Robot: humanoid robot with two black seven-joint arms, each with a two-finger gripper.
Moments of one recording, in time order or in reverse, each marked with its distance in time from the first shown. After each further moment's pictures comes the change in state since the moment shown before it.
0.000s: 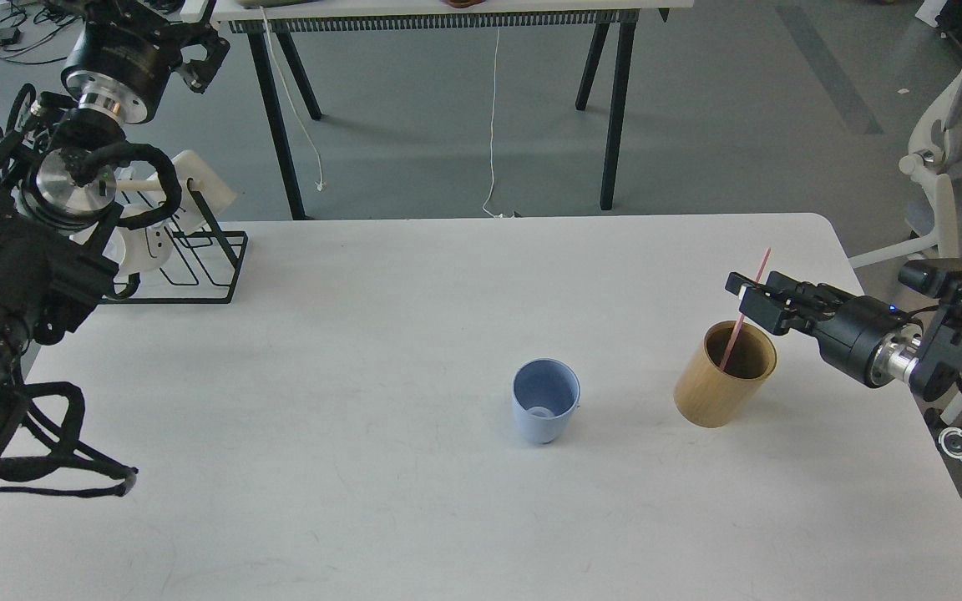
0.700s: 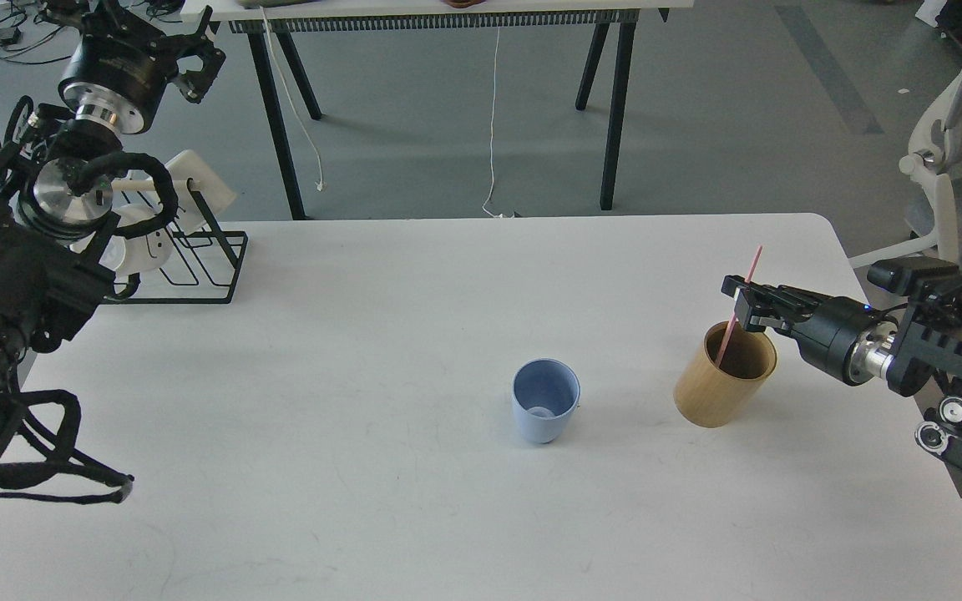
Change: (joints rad) left arm 0.019 0.011 0.010 -0.001 -0.019 0.000 -0.001; right arm 0.074 0.028 -0.092 -0.018 -0.005 0.005 -0.016
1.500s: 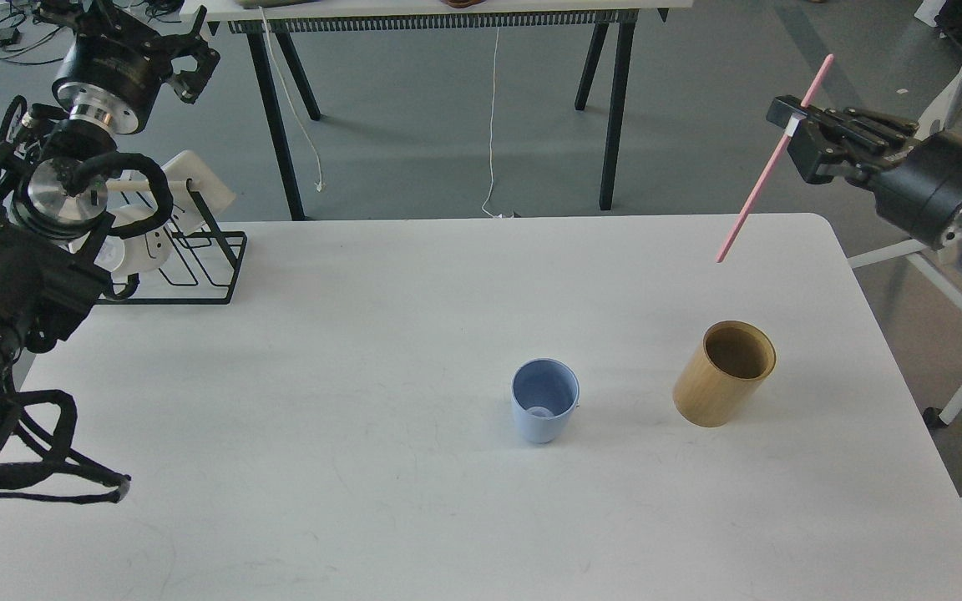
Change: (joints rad) left arm 0.000 0.005 0.002 0.001 0.001 0.000 0.002; right arm 0.189 -0.144 0.164 0.298 0.061 -0.002 -0.012
